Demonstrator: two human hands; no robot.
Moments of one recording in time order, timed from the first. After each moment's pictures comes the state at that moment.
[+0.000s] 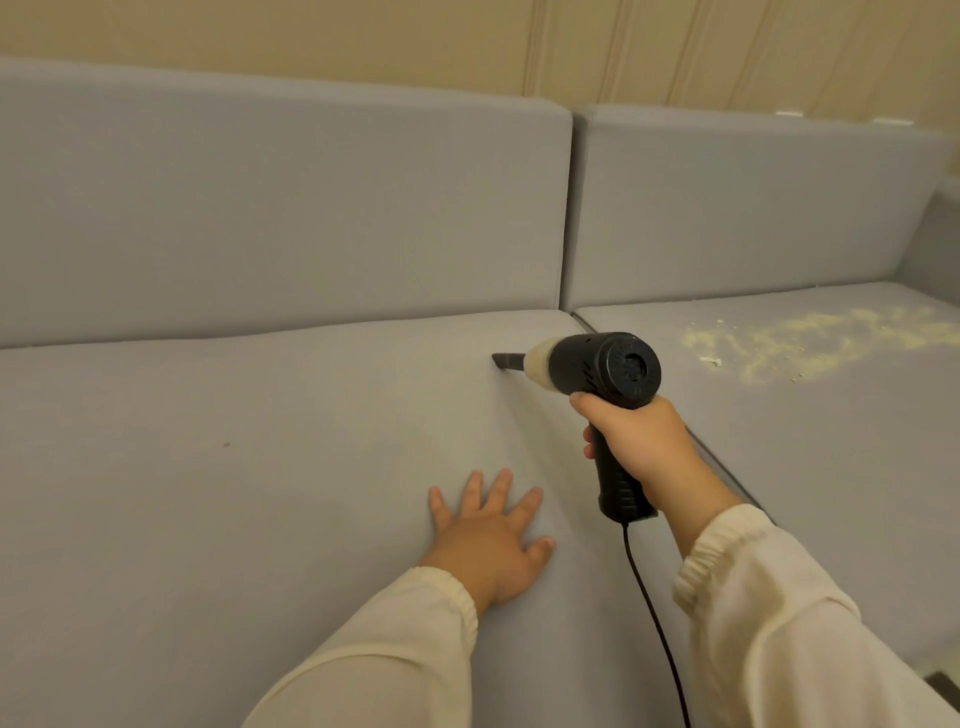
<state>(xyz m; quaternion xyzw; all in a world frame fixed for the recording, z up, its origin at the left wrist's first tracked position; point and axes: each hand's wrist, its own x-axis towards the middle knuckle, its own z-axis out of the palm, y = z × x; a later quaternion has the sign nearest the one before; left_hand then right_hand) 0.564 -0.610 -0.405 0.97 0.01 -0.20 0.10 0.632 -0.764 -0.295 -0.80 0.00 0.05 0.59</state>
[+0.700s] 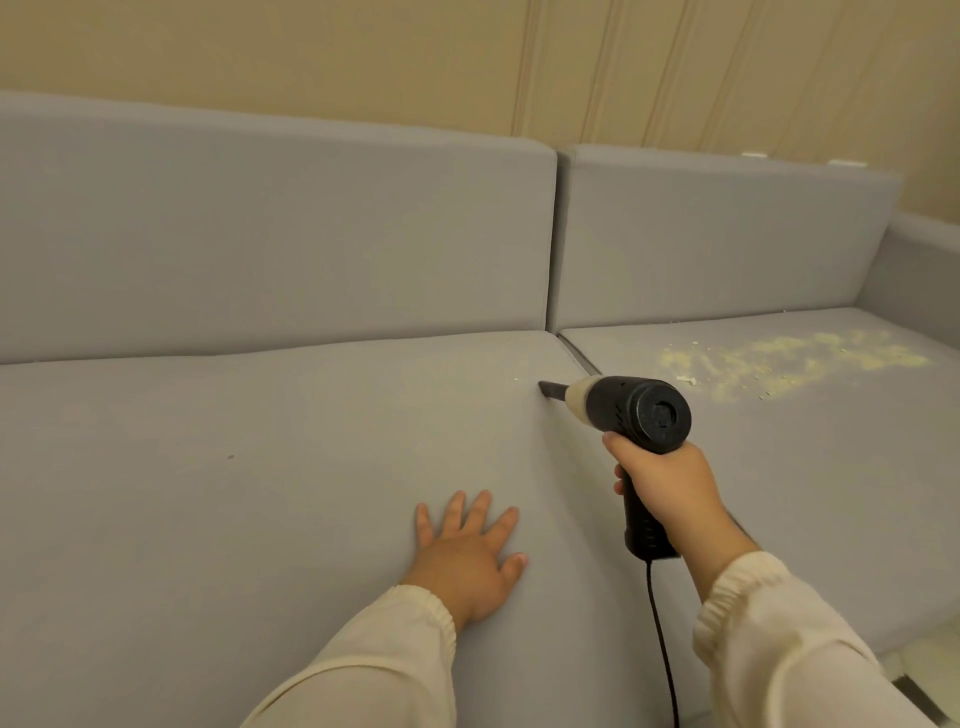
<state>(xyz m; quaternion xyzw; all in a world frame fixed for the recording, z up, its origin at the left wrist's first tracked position) 0.540 -0.599 -0.411 0.98 0.00 -0.16 0.10 0.602 -0.804 -0.296 -0.81 0.08 0.00 0.58</state>
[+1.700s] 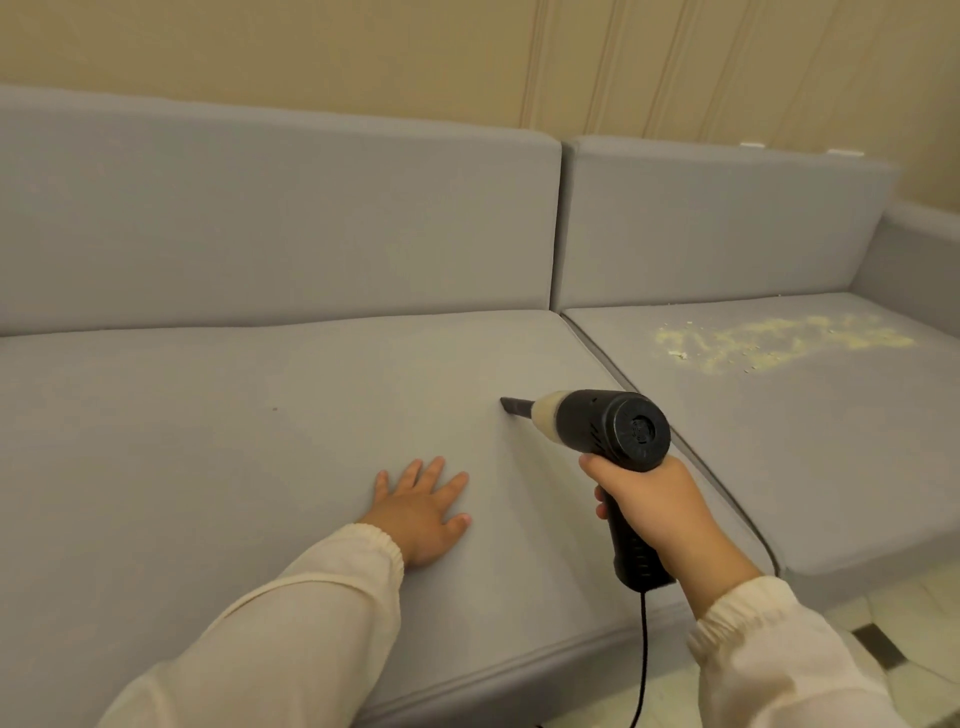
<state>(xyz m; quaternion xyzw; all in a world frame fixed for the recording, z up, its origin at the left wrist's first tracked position) 0.479 -0.545 -0.399 0.98 0.04 -0.19 0.08 0.483 -0.809 -0.273 -0.83 0.04 0.08 0.55</state>
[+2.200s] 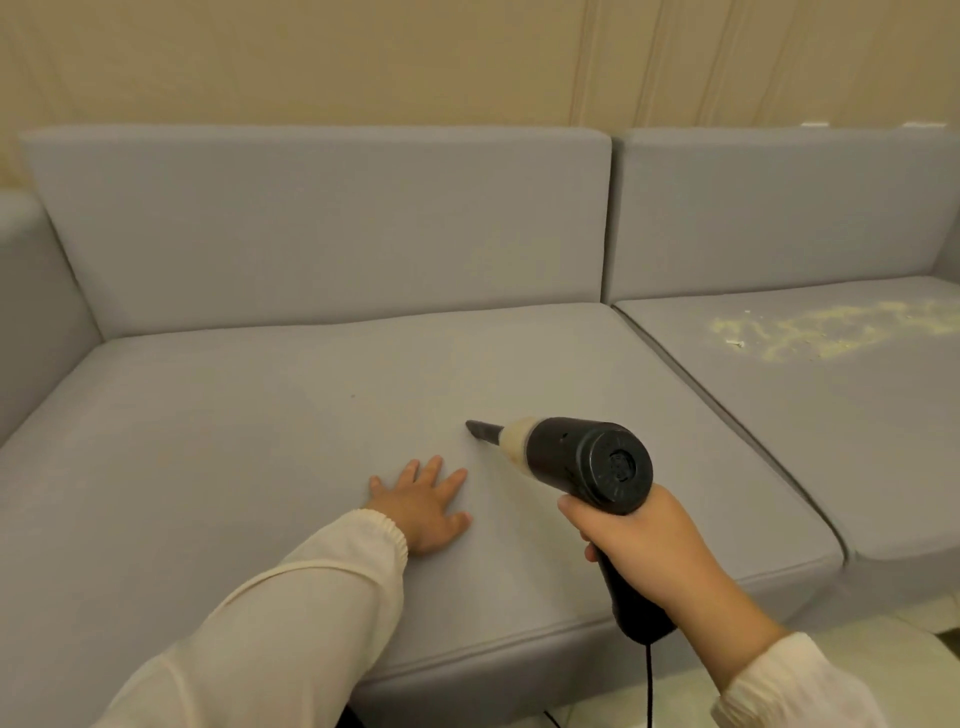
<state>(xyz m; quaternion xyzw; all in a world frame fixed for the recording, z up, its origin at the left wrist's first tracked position) 0.418 -0.485 -0.384 0.97 0.09 -0.24 0.05 0.395 -0.759 -0.278 -0.86 -0.04 0.12 0.50</state>
